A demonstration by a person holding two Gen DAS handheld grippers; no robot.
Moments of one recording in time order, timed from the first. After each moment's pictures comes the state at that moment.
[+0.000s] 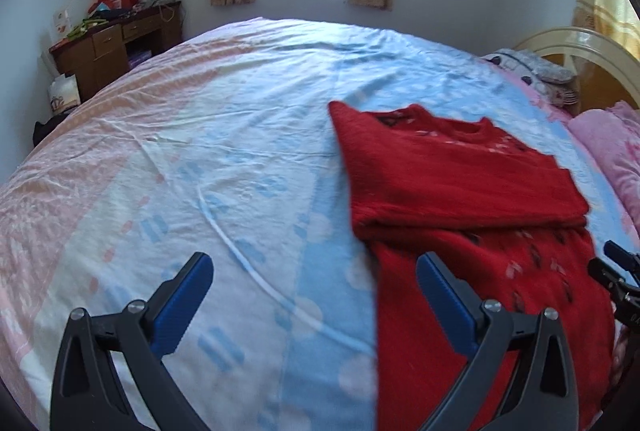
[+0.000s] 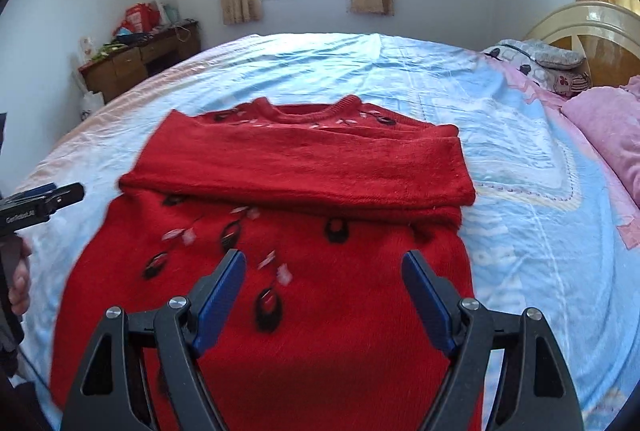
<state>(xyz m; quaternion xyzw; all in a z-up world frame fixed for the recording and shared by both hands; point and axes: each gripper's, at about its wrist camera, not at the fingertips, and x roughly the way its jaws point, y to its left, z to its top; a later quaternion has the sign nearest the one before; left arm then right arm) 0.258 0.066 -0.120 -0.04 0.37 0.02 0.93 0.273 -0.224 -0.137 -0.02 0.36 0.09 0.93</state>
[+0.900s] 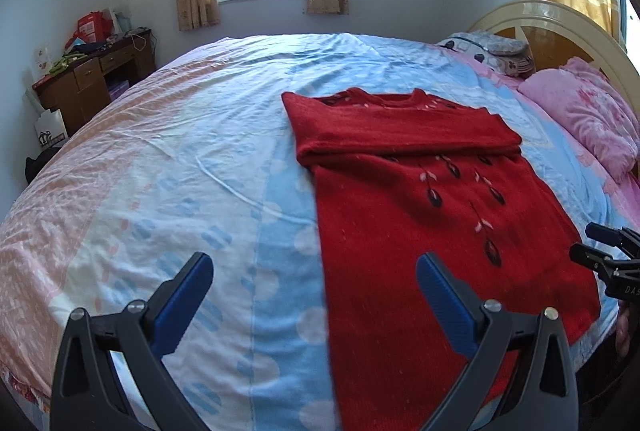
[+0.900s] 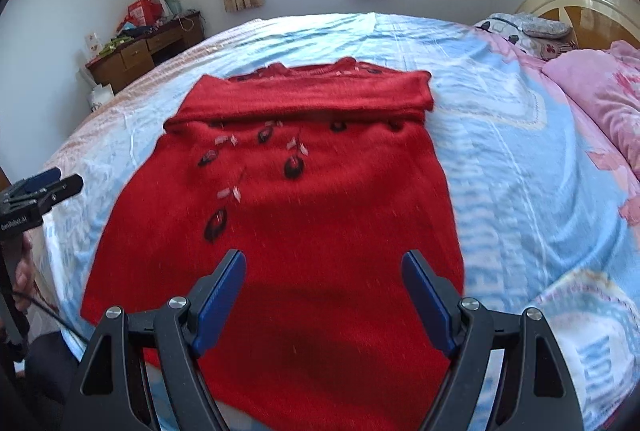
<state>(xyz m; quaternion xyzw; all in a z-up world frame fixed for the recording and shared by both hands) 0.158 0.035 -0.110 0.01 0.35 -0.03 0.93 0.162 -0.247 -0.141 0.00 0.40 0.09 0.91</state>
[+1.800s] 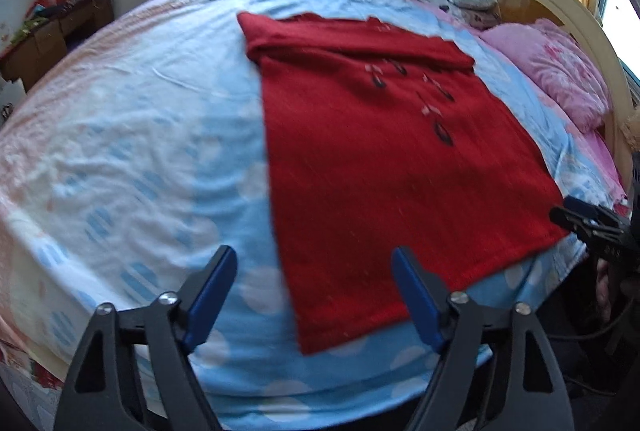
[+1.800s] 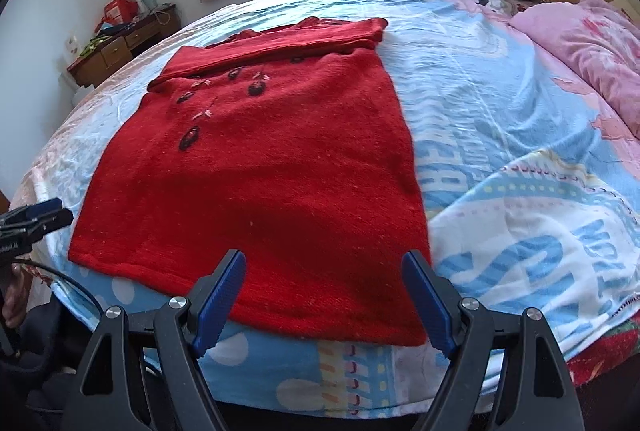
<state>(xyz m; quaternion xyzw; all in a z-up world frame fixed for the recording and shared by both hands) 0.105 0.021 -0.156 -0.01 0.45 -0.10 0.89 0.100 -0.277 -0.178 0.03 0.43 0.06 0.90</state>
